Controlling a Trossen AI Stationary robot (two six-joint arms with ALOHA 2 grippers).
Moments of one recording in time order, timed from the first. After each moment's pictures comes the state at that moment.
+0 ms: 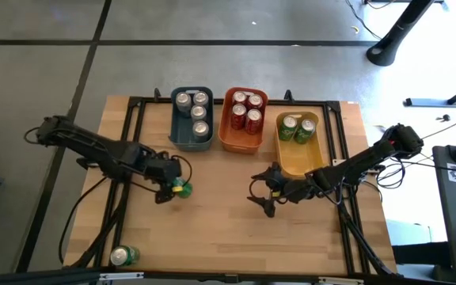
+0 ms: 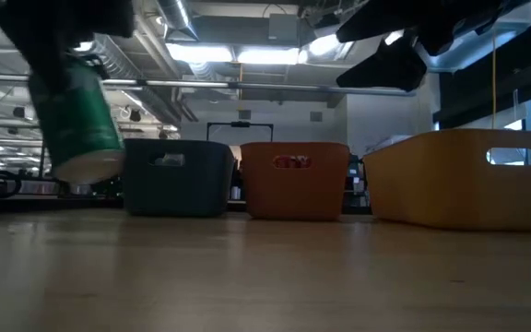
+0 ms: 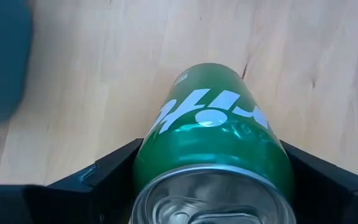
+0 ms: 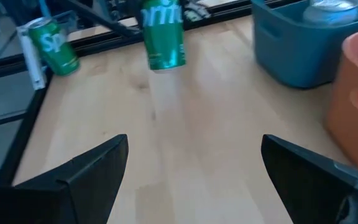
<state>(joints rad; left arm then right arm) -0.27 1.16 0.90 -0.91 -0.10 -0.48 0.43 1.38 0.75 0.16 0.48 0.44</state>
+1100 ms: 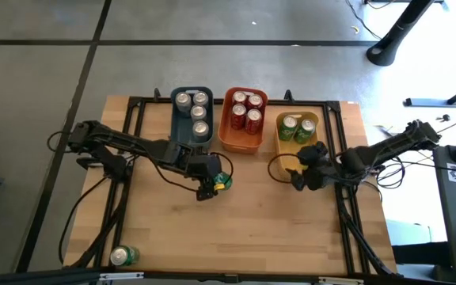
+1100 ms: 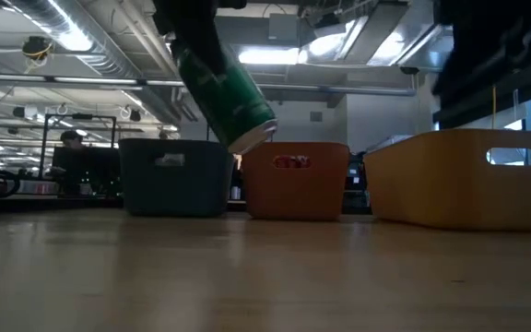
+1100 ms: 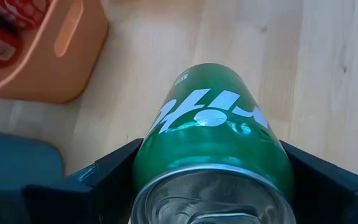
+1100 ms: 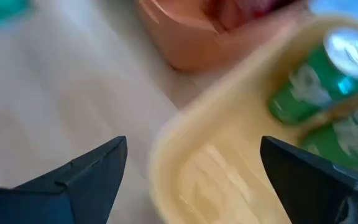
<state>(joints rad) -0.16 1.59 1.34 -0.80 -0.21 -0.30 0.39 1.03 0.85 -0.94 0.61 0.88</state>
